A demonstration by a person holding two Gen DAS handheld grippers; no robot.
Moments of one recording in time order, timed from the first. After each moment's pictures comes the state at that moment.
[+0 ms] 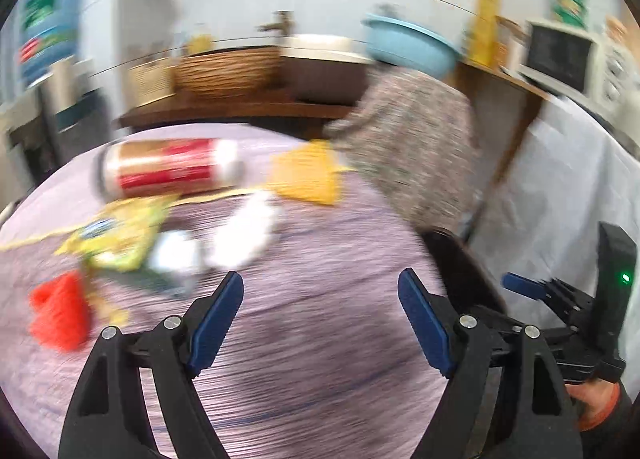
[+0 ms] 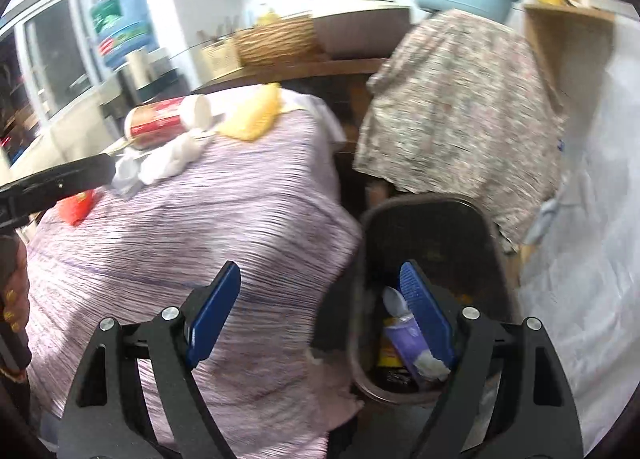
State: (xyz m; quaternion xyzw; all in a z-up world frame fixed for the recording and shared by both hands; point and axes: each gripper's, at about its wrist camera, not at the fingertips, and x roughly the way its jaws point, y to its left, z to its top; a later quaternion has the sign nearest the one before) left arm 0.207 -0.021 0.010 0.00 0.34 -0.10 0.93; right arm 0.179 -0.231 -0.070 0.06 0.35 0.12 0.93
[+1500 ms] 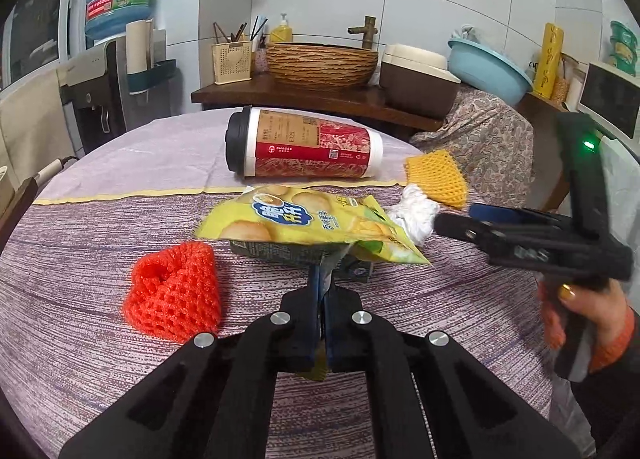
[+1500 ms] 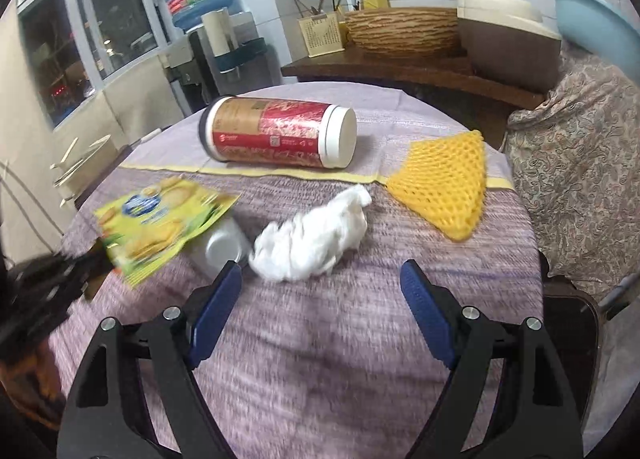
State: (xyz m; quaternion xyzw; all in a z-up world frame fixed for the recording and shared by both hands) left arm 0.204 0.092 0.001 -0.03 0.34 -0.04 0.94; right arm 0.297 -0.067 -0.035 0.01 0.38 0.24 0.89
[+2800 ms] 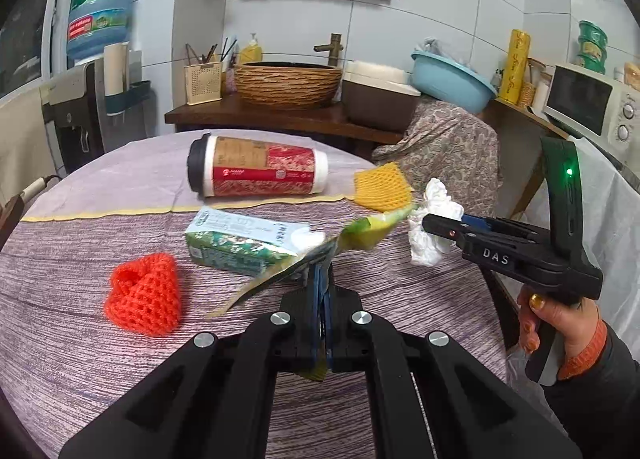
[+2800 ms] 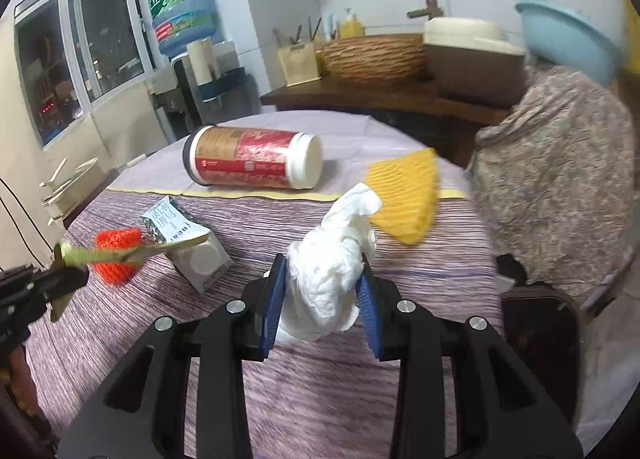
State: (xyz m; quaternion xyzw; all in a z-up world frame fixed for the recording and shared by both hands) left arm 0.178 0.056 0.026 -0.03 0.31 -0.09 0.94; right arm 0.265 -0.106 -0.023 0.02 0.32 0.20 0.92
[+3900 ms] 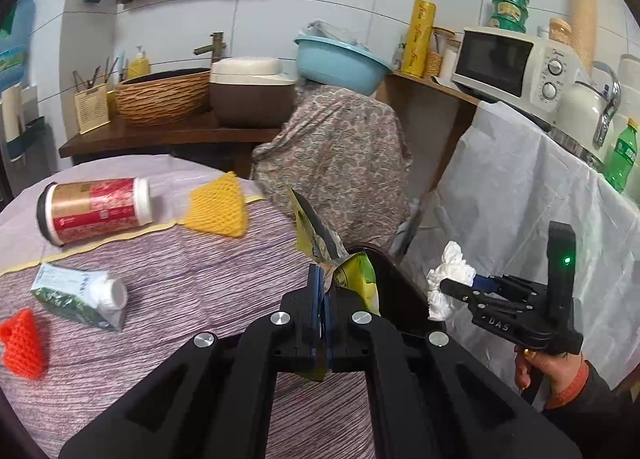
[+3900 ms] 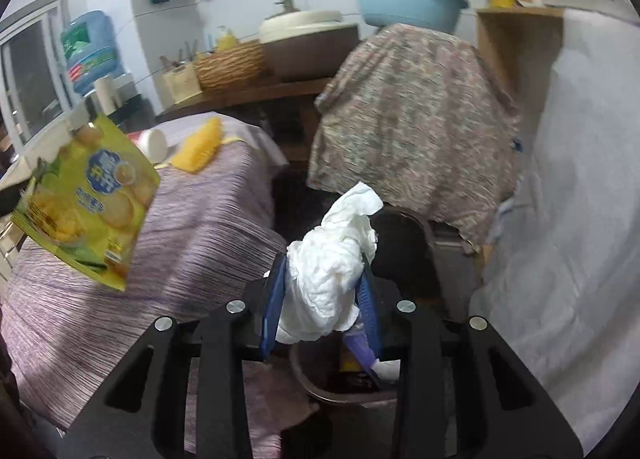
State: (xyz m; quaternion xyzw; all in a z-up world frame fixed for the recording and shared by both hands) left arm 0.194 -0.091 0.038 0.00 0.31 -0.25 0.92; right arm 0.159 -0.307 -0.060 0.08 0.34 0.04 0.94
